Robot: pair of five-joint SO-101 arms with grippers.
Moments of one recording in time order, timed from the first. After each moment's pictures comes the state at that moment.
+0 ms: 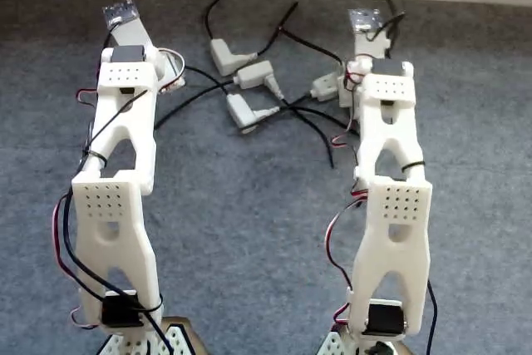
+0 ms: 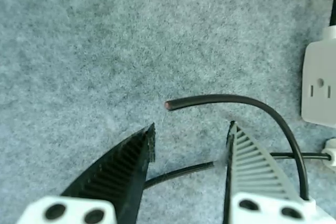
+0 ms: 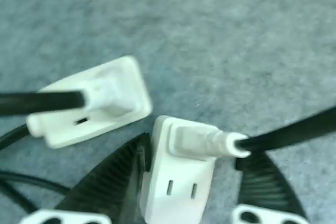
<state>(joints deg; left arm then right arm) -9.1 46.8 -39.3 65.8 23.9 -2.7 55.5 -50.5 64.0 11.3</state>
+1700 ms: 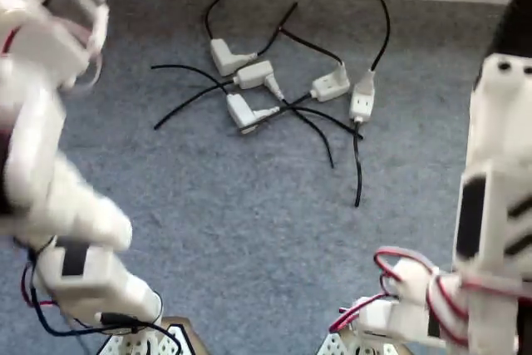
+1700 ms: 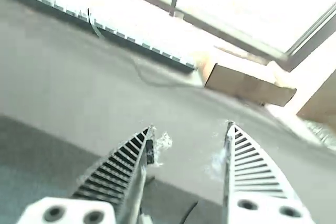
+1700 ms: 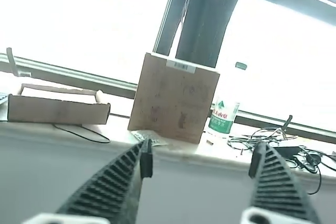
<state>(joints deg) -9.6 2.5 -93.8 98.7 23.7 4.2 -8.3 -95.7 93.4 14.7</state>
